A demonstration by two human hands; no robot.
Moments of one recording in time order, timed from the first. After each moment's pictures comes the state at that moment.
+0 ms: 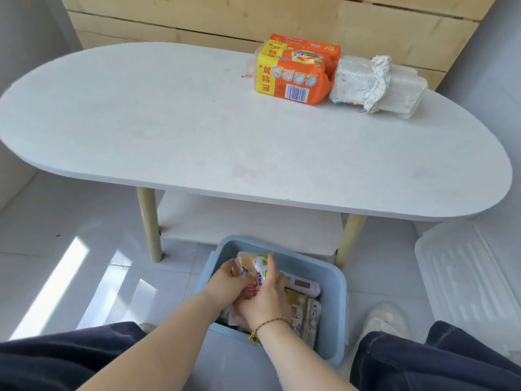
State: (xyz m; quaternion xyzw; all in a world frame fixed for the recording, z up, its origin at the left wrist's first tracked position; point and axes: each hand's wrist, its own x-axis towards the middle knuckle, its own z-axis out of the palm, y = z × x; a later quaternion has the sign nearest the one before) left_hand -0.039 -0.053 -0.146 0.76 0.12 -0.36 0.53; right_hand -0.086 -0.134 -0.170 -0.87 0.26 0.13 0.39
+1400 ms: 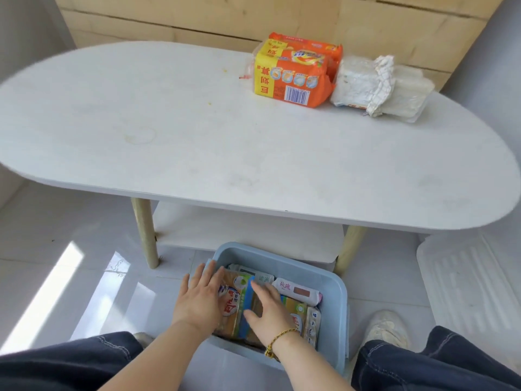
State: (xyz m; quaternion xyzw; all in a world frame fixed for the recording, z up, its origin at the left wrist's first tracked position) left_hand -0.041 -0.026 -0.181 0.97 -0.13 -0.20 0.07; right_hand -0.082 -0.162 -0.196 -0.88 0.14 0.24 0.38
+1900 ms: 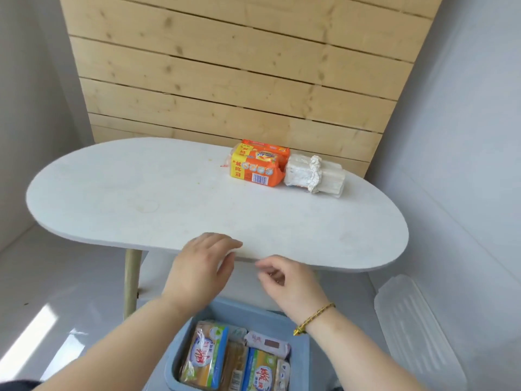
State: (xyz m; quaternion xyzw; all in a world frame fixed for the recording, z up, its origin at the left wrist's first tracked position) left_hand -0.034 -0.052 0.013 0.88 -0.33 0.19 0.27; right_hand -0.085 -0.207 0.010 -0.93 0.02 -0.04 0.38
